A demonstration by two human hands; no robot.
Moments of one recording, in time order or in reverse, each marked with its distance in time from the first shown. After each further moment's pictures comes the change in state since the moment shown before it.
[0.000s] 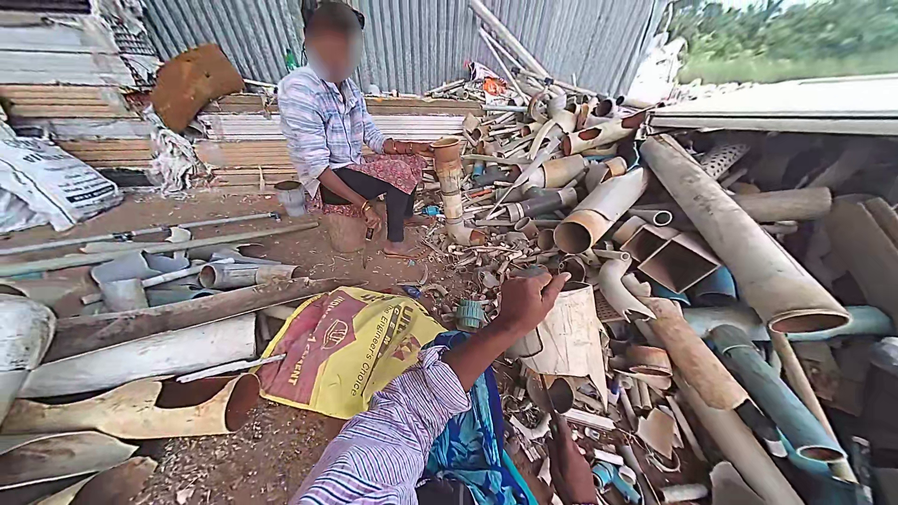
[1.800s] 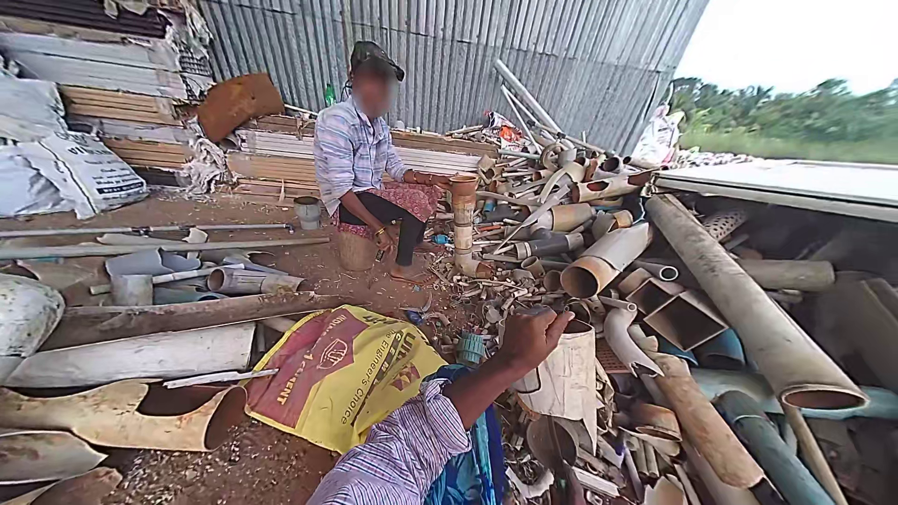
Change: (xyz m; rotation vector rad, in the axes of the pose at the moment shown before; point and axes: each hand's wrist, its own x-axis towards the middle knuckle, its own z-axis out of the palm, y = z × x) left_hand 0.006 -0.011 -0.009 0.029 0.121 0.121; right_hand 0.009 -0.010 -0.004 -0.001 0.122 -0.087
